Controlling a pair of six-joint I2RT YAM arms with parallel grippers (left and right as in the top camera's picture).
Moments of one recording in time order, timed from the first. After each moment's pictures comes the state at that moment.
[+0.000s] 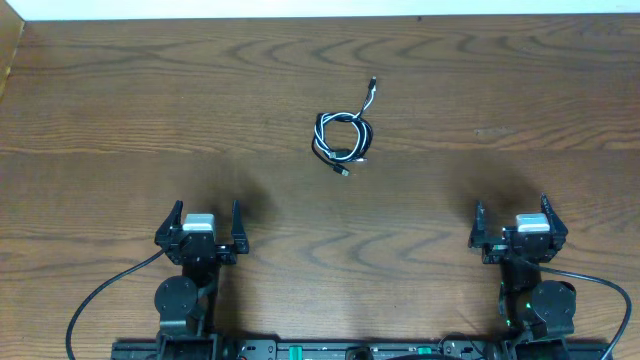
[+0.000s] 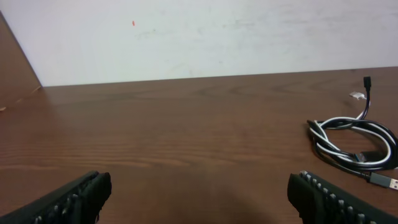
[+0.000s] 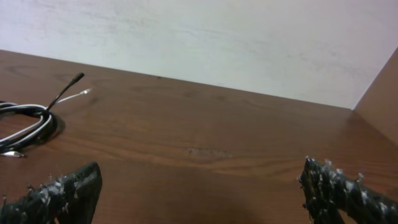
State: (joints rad) left arm 0.00 0.02 0.01 -0.11 0.00 0.06; right arm 0.12 0.00 0.01 -0.06 0.13 -0.14
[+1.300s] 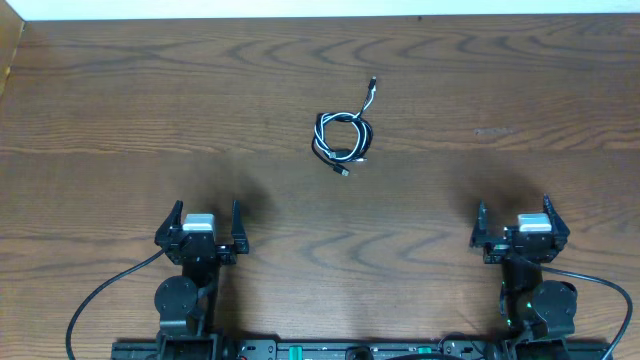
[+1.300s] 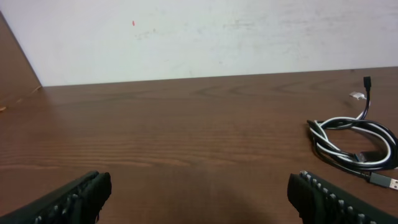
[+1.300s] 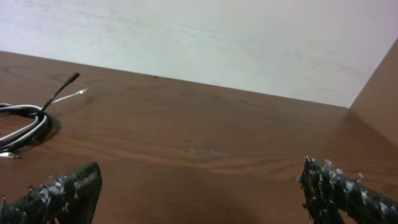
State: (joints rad) left arm 0.00 0.02 0.01 -0.11 0.00 0.06; right arm 0.10 0.00 0.01 -0.06 0.13 -0.14
